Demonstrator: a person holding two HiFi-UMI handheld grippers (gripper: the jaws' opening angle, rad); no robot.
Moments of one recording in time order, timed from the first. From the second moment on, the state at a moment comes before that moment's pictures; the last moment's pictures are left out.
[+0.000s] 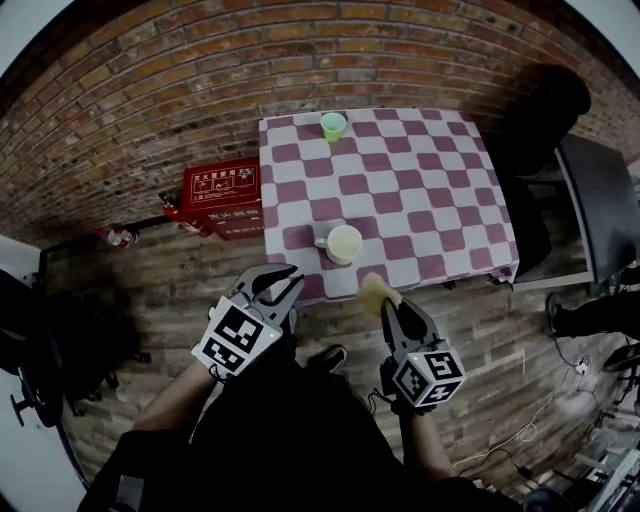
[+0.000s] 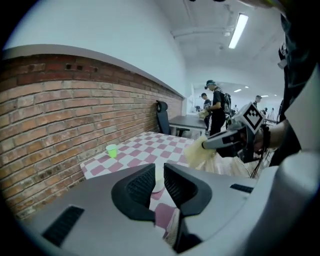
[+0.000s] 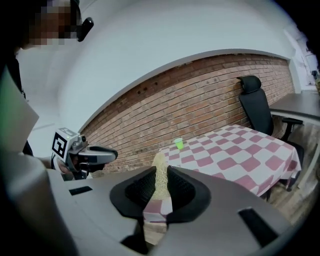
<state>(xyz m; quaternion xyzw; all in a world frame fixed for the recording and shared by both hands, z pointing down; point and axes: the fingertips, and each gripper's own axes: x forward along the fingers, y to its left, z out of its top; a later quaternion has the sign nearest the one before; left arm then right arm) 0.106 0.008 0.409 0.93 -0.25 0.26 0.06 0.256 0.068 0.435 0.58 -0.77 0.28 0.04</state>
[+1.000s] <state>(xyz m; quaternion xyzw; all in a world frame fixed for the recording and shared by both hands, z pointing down) 0.135 -0.100 0.610 0.91 -0.03 0.41 -0.02 0.174 -0.101 0.556 0.46 -0.72 0.14 0.50</state>
